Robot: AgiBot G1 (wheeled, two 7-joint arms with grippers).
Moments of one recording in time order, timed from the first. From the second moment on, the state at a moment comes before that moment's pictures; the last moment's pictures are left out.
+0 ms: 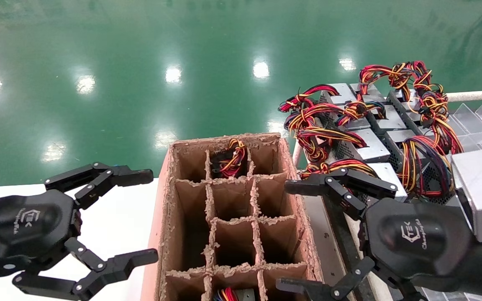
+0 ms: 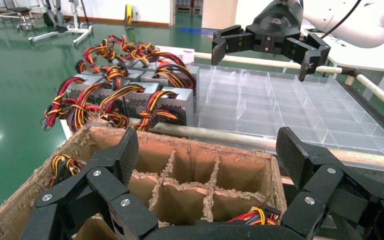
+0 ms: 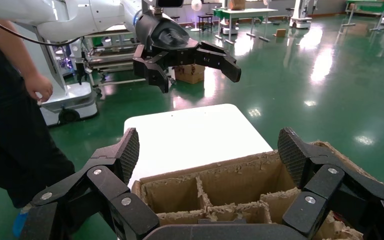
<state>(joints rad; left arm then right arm) -1.09 0.54 0.43 -1.22 0.61 1.41 -0.10 1.07 -0.61 -0.28 1.28 -0.73 -1.49 0.19</state>
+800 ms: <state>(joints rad) -1.09 0.54 0.43 -1.22 0.61 1.41 -0.10 1.07 -0.61 -0.28 1.28 -0.73 -1.49 0.19</state>
